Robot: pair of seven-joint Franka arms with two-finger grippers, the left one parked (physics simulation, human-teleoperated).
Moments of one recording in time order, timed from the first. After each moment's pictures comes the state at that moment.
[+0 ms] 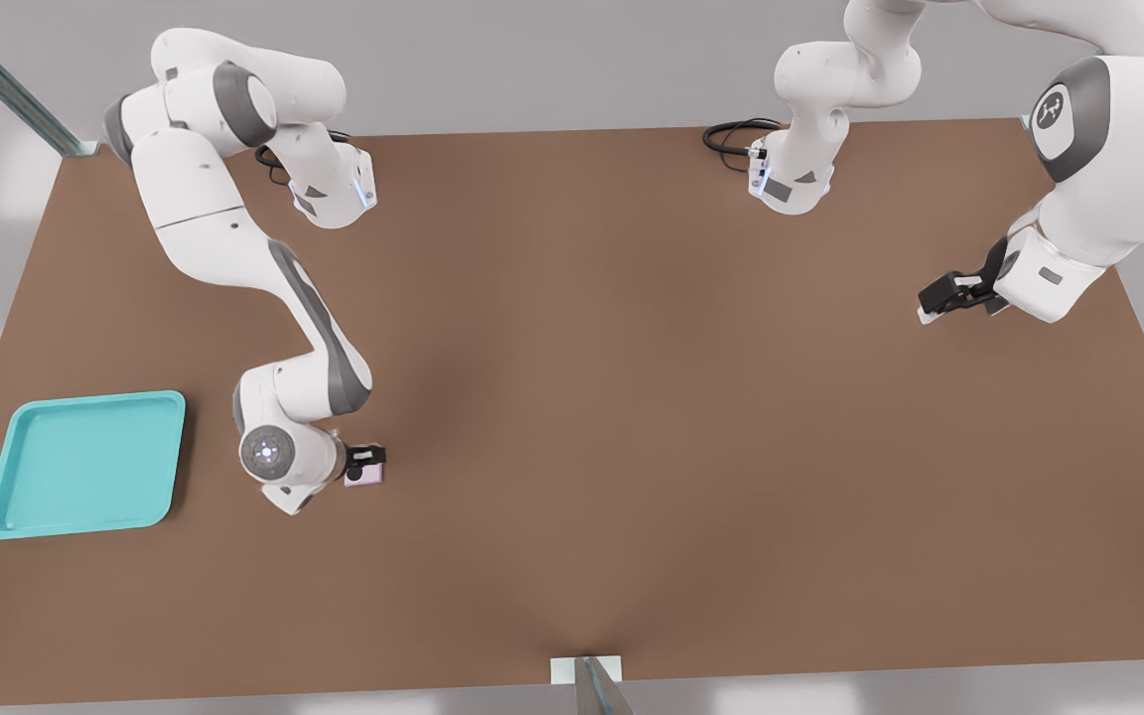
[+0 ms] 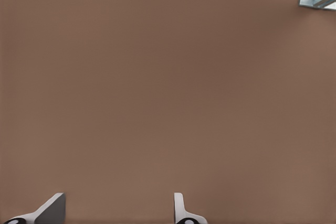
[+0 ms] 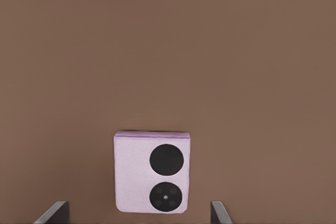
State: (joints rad) arm -0.01 0.68 0.23 -1.63 -0.13 2.11 0.17
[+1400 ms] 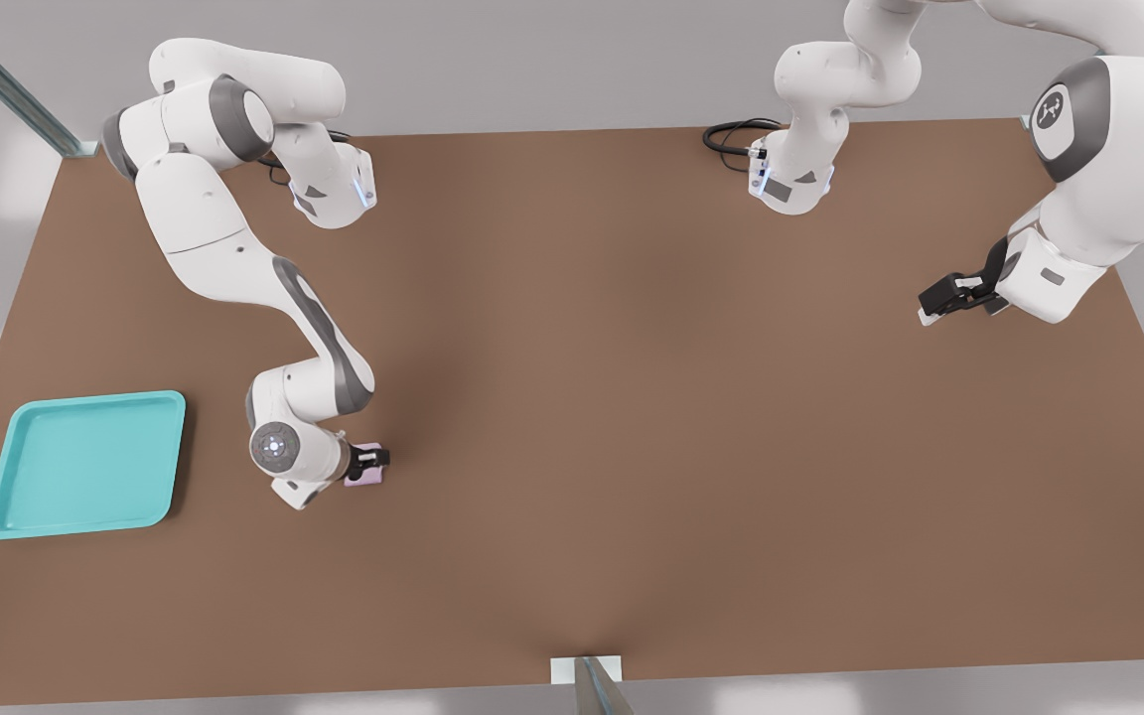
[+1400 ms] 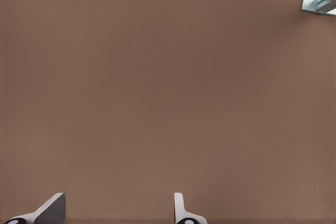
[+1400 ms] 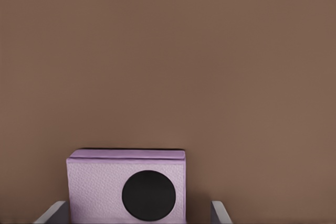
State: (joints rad) arm -0.04 0.72 0.24 -1.74 -0.14 2.29 0.15
